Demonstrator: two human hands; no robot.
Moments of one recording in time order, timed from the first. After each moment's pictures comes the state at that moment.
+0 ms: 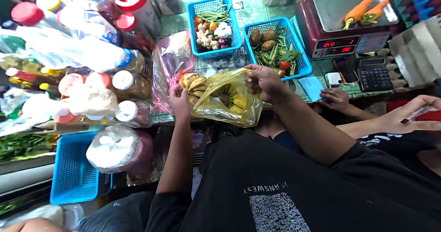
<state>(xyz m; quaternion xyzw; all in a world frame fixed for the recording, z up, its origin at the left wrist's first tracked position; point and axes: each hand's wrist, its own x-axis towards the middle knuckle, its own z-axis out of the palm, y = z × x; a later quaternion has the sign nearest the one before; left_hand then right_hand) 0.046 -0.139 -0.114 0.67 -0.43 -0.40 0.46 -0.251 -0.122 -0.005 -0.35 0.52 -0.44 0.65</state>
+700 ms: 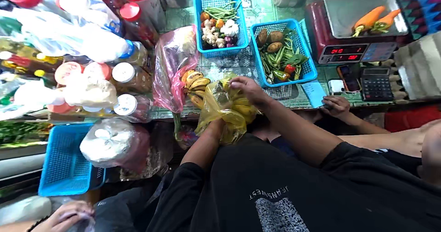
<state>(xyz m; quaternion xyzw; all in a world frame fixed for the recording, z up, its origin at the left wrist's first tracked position) -0.068 -0.089 -0.073 0.66 -0.32 -0.67 0.11 -0.230 -0.140 -0.073 -0.56 0.54 -0.29 0.56</state>
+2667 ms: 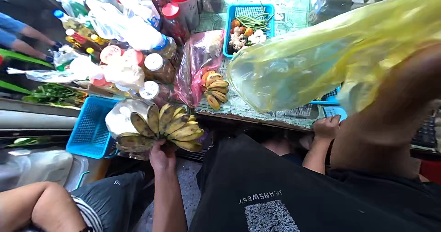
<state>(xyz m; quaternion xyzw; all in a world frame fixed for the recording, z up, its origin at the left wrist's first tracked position) 0.118 0.055 -0.082 0.59 0.02 -0.38 0.71 -0.319 -0.139 0.112 -0.48 0.59 -0.65 0.04</state>
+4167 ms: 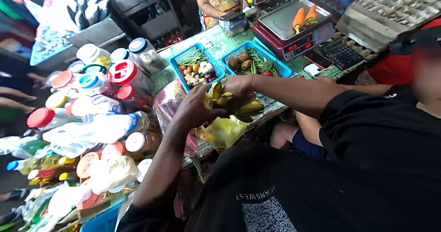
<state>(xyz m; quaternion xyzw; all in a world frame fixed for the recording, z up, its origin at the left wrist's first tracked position) 0.012 -0.220 0.087 0.38 -0.89 -0.25 0.03 -0.230 -0.217 0.040 -0.85 0.46 0.12 0.21</state>
